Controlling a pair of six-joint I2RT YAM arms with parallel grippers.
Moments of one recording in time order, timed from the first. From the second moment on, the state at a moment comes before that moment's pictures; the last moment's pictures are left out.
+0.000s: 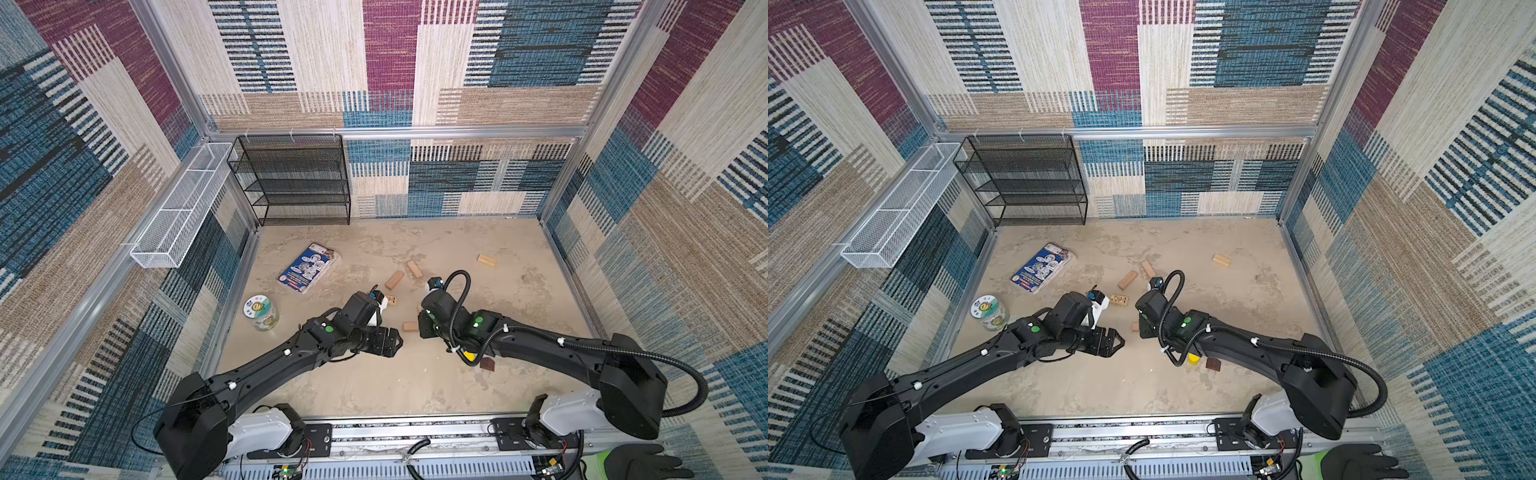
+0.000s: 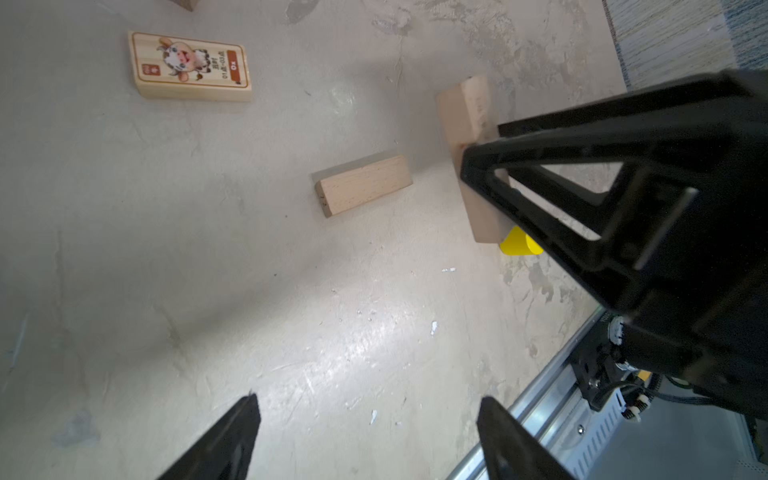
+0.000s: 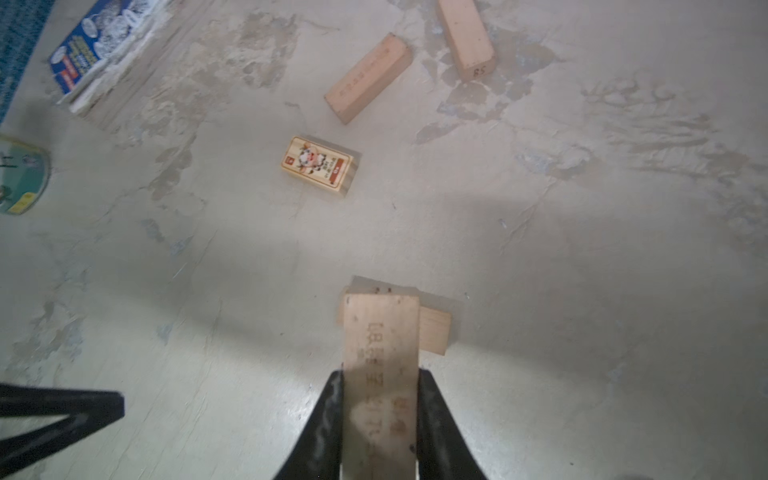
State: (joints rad) left arm -0.76 1.24 0.78 -0.45 0.19 -0.49; right arm 0.89 1.45 0.91 -0.37 0.27 0.68
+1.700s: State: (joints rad) left arm -0.76 1.10 0.50 -0.13 -0.05 -0.31; right arm 0.87 1.76 1.08 -0.48 0.26 0.86
